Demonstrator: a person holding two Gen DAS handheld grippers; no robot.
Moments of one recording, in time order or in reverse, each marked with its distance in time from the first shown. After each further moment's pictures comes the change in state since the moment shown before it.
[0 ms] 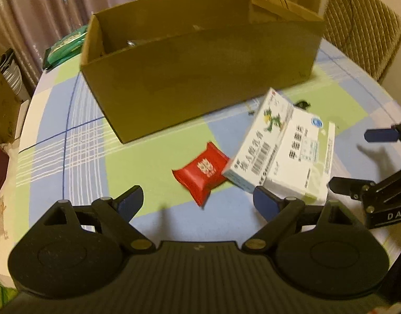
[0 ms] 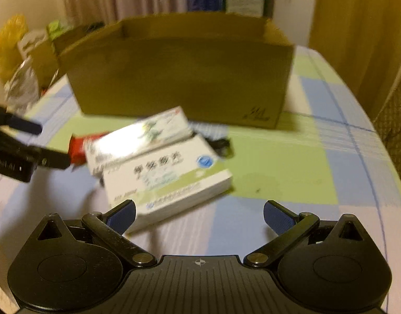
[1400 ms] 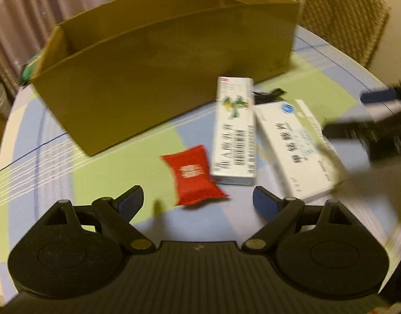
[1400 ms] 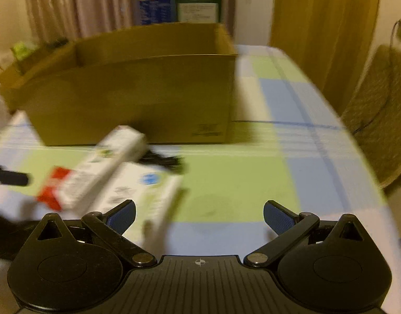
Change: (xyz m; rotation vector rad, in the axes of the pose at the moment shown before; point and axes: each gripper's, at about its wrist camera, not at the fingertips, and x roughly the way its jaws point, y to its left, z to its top) left arm 0.014 -0.019 0.002 0.056 -0.031 -0.031; right arm -0.010 -0.030 0.018 0.135 -0.053 -0.053
